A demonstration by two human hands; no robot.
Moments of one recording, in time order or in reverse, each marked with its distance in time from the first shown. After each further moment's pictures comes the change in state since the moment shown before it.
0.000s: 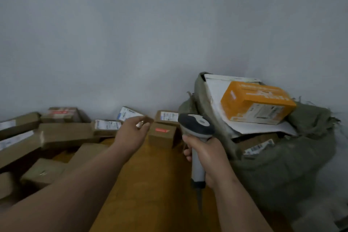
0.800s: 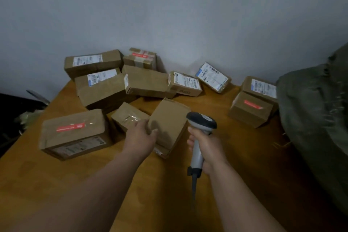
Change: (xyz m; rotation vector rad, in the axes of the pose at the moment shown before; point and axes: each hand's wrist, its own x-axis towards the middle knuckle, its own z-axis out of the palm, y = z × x) left_hand -0.016 -0.258 -0.090 0.086 0.131 -0.539; right_hand 0.055 0.154 0.252 -0.035 -0.249 0.479
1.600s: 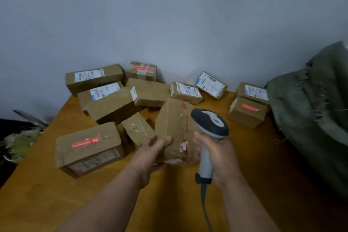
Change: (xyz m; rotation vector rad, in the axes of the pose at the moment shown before) left_hand -0.018 -0.031 -0.045 -0.765 -0.430 -0.232; right_hand -0.076 -0.008 0.047 -0.017 0.087 -0.261
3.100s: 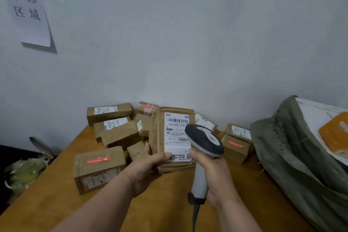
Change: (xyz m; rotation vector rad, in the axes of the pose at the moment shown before) left_hand -0.104 0.041 0.009 -0.079 -0.294 0.326; right_hand -0.106 -0.059 -0.022 0.109 -0.146 -0.223
